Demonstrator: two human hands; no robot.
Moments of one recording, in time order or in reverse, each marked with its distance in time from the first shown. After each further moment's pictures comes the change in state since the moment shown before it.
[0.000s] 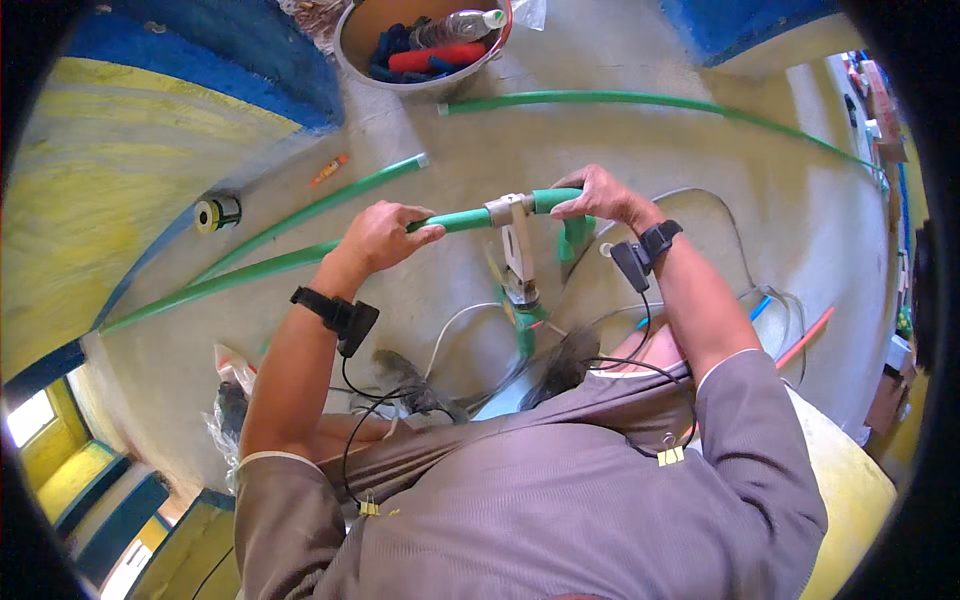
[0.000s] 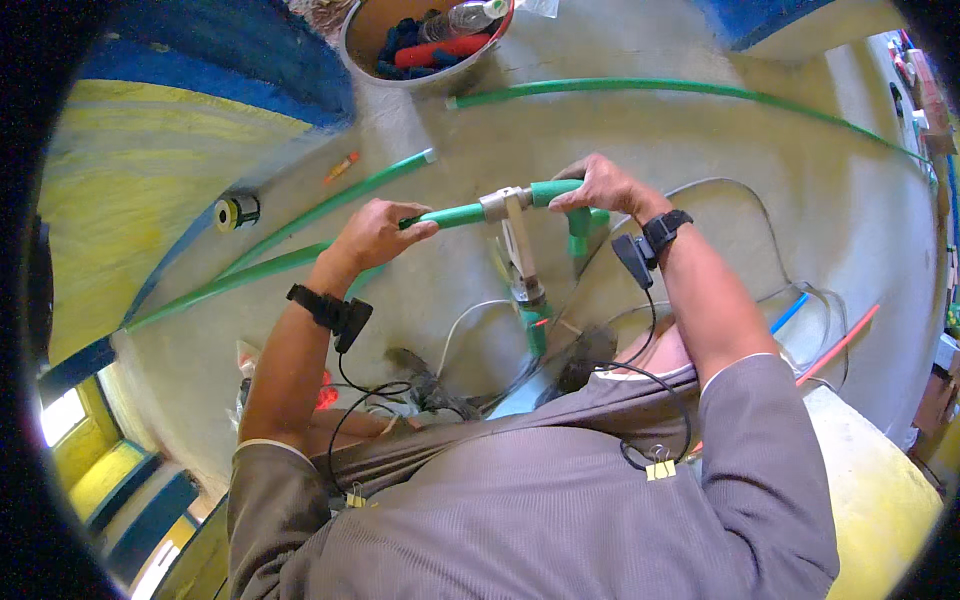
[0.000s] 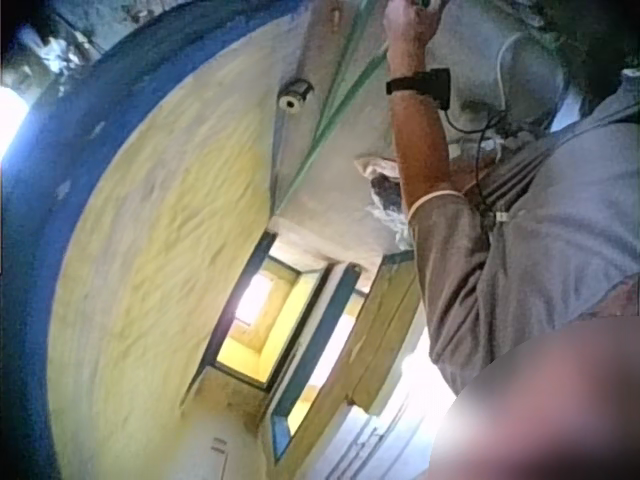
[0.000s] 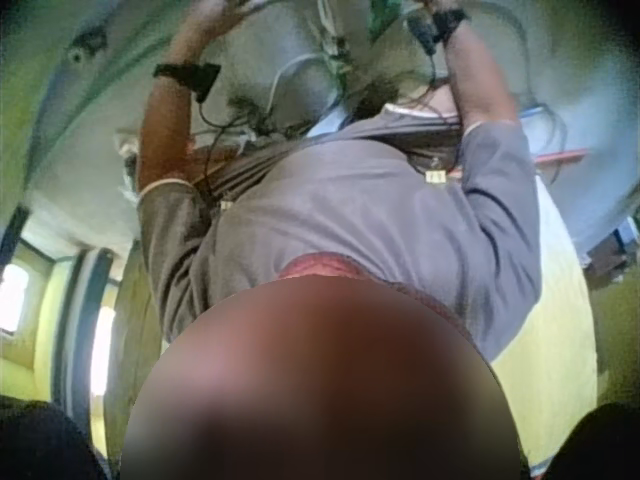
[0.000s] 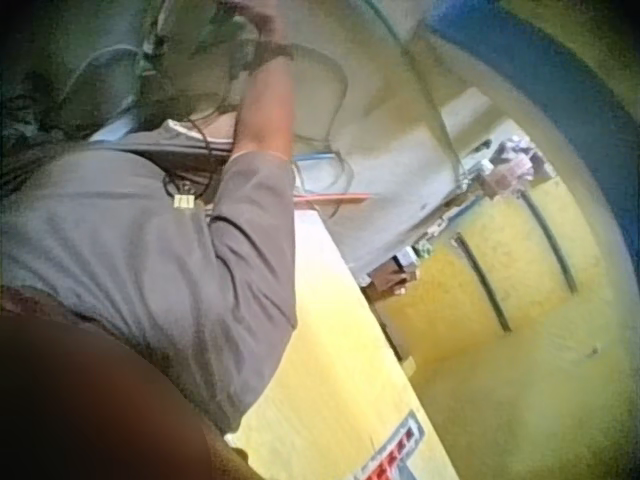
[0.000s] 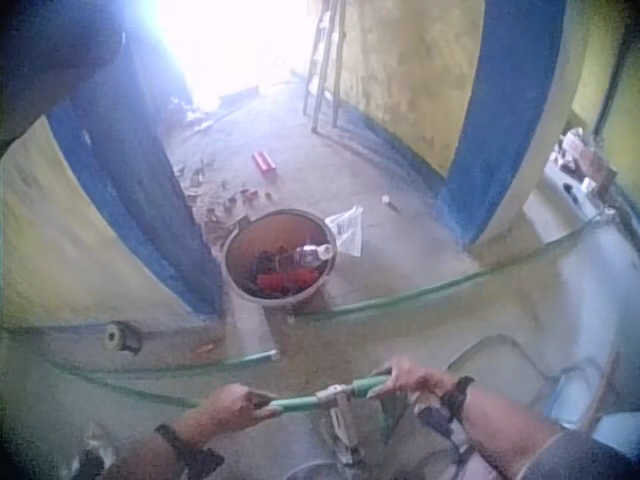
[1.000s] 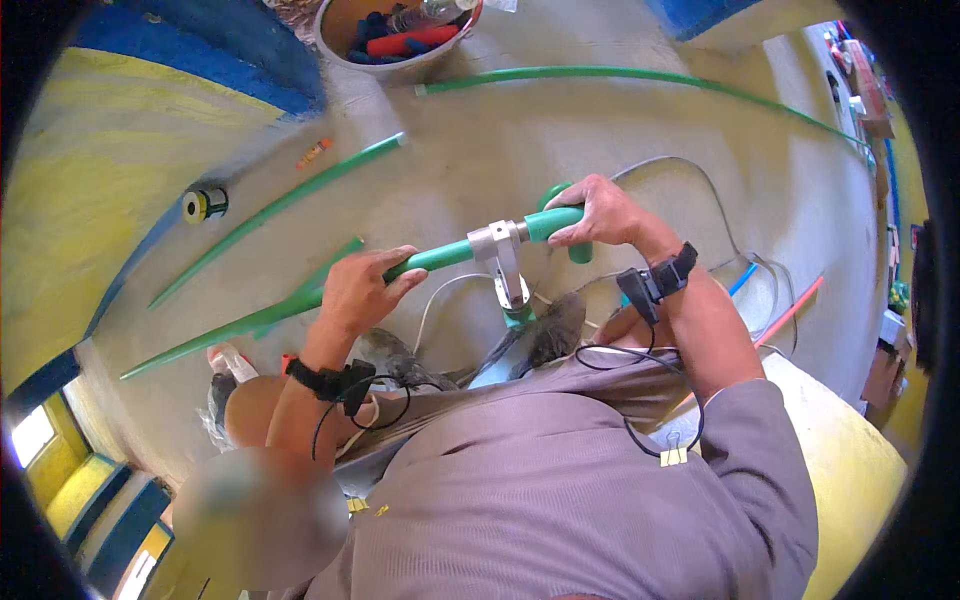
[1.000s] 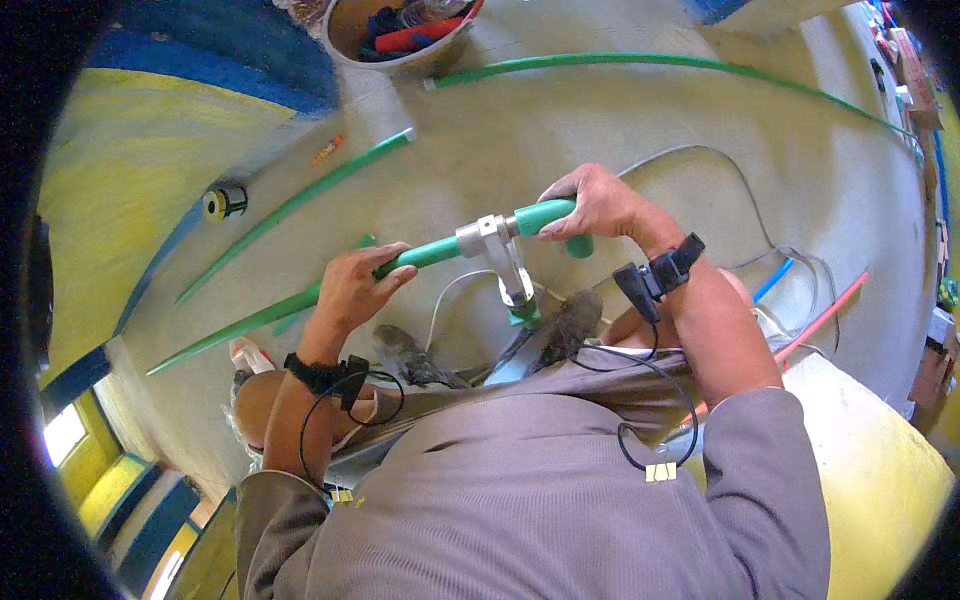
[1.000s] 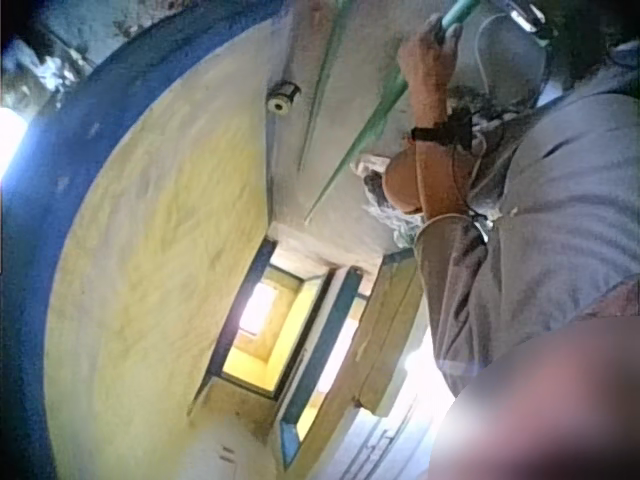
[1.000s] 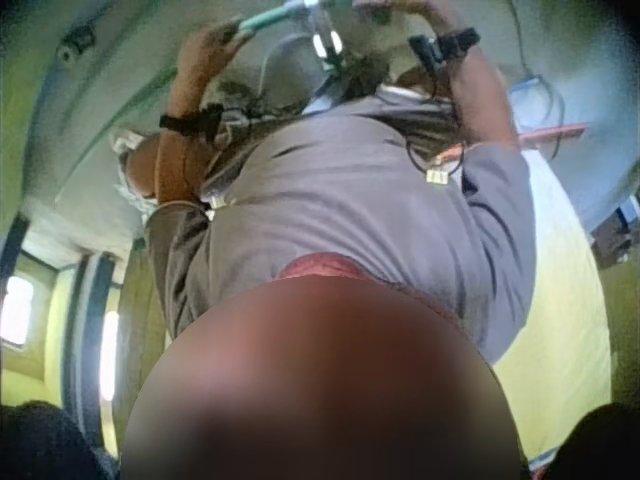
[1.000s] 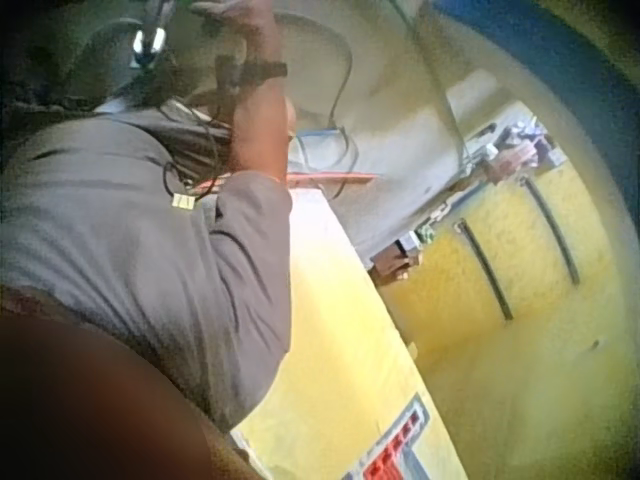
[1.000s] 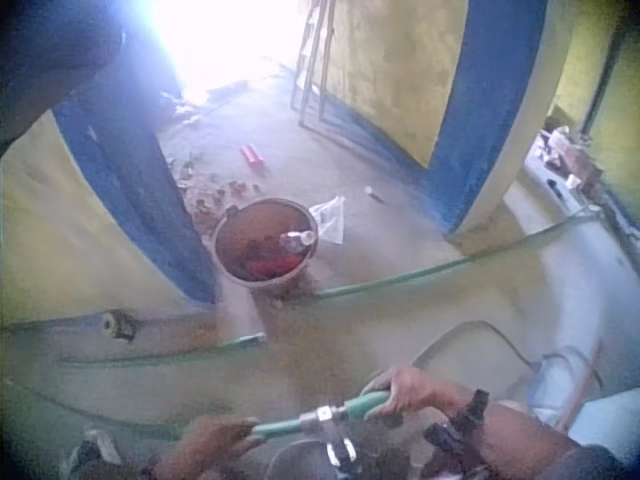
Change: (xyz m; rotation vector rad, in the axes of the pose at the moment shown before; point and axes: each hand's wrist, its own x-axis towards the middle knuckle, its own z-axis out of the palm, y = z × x) left_hand -0.105 0.042 0.032 0.008 0.205 -0.009; right_hand -0.095 -0.047 0.030 -0.103 0.011 -0.037
